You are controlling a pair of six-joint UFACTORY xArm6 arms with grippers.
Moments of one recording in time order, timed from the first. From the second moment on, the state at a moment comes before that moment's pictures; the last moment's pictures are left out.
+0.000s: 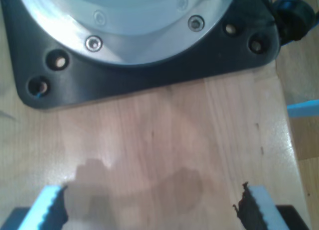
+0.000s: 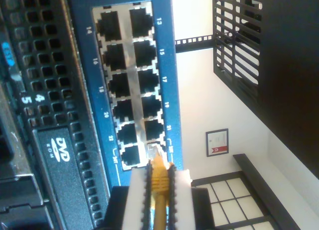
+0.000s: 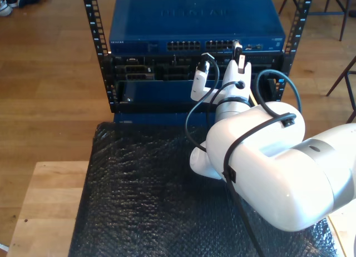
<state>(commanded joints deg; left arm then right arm) 80.9 -32.0 -3.9 1.7 56.9 -179.9 27.9 47.2 -74.3 37.7 -77.7 -101.0</state>
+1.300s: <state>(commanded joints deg) 80.9 -32.0 -3.9 1.7 56.9 -179.9 28.2 47.1 -74.0 37.0 -78.8 -102.2</state>
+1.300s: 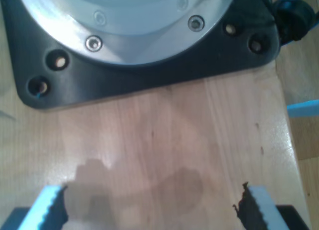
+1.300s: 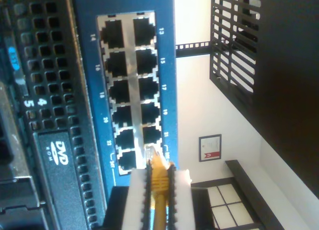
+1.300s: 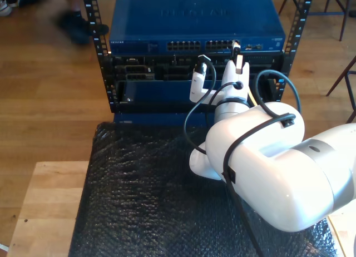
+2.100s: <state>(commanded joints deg) 80.9 -32.0 -3.9 1.7 56.9 -179.9 27.8 47.0 -73.5 36.7 -78.9 -102.2</state>
